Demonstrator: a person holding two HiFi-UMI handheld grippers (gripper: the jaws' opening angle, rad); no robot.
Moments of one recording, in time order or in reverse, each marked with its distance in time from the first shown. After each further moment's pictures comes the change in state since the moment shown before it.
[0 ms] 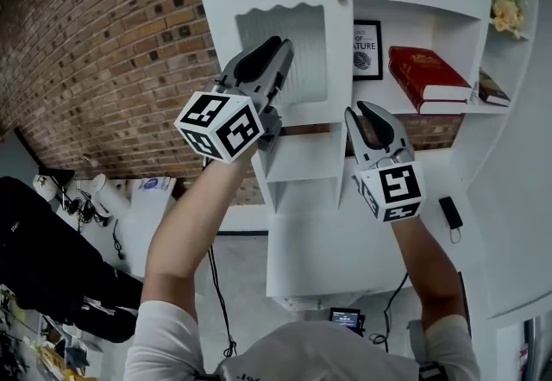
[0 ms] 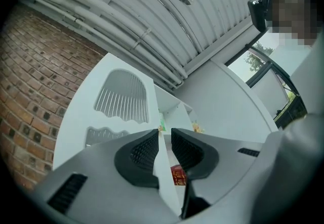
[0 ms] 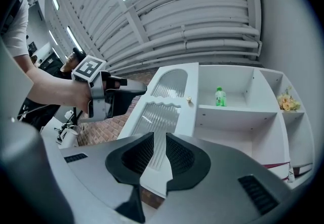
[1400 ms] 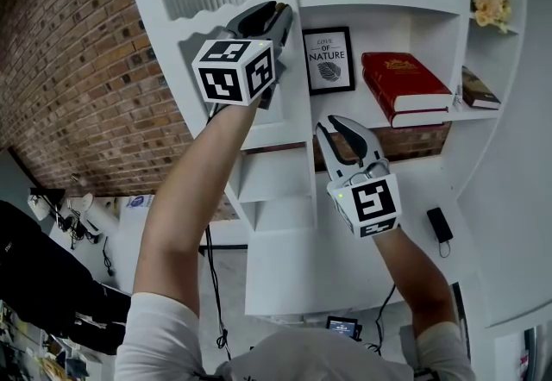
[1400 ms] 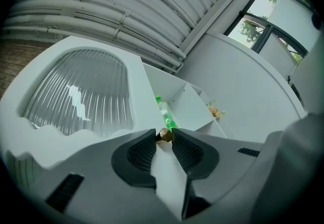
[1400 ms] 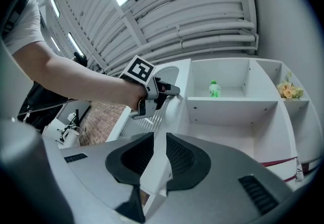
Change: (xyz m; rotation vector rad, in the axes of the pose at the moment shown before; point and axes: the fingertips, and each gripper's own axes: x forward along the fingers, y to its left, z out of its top) left arm 0.178 0.003 -0.032 0.219 0.113 0.063; right arm 0.004 -0.055 -0.036 0.024 -0.026 0.047
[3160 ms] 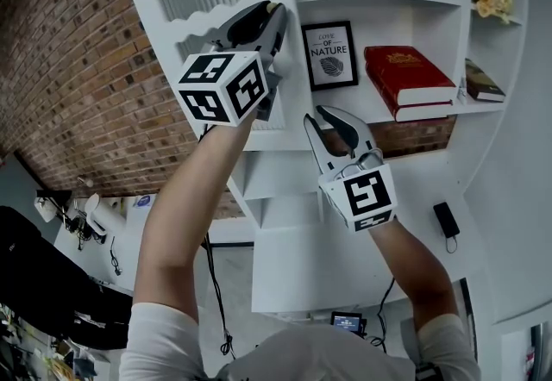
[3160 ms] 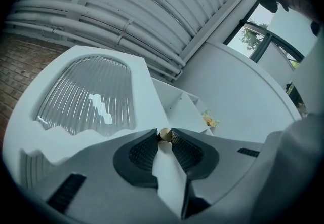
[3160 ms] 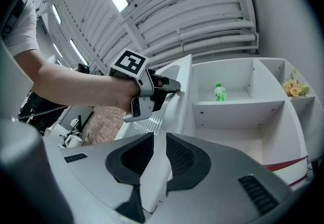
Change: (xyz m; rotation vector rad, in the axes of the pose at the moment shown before) left arm -0.034 -0.019 0.026 -0.040 -0.062 -0.004; right arm 0.013 0.015 0.020 0.032 -0.058 0.042
